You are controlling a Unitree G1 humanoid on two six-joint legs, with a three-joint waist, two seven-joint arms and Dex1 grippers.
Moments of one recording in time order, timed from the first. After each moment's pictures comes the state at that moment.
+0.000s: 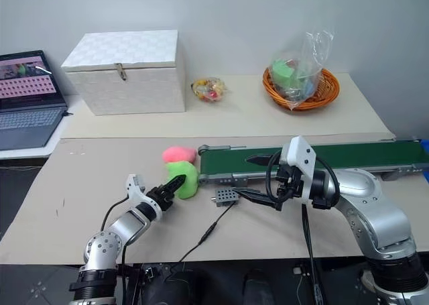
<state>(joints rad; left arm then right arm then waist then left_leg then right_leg) -0.12 0.11 0.21 -0.01 -1.07 0.70 -0.01 -0.25 -0.78 -0.06 -0.46 0.60 0.51 0.96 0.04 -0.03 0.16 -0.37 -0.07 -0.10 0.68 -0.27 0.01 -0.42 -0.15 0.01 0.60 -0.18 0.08</state>
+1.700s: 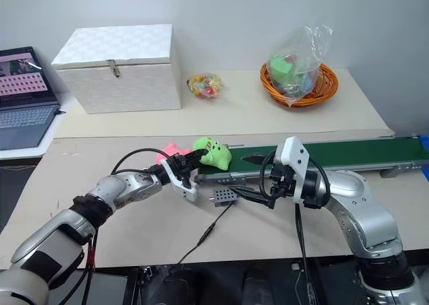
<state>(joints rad) -0.77 0.59 -0.71 0.61 1.00 -0.60 0.38 -0.26 -0.72 -0.03 -0.44 0.57 0.49 0.92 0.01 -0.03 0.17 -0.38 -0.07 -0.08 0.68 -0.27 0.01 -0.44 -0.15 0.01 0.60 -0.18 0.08</state>
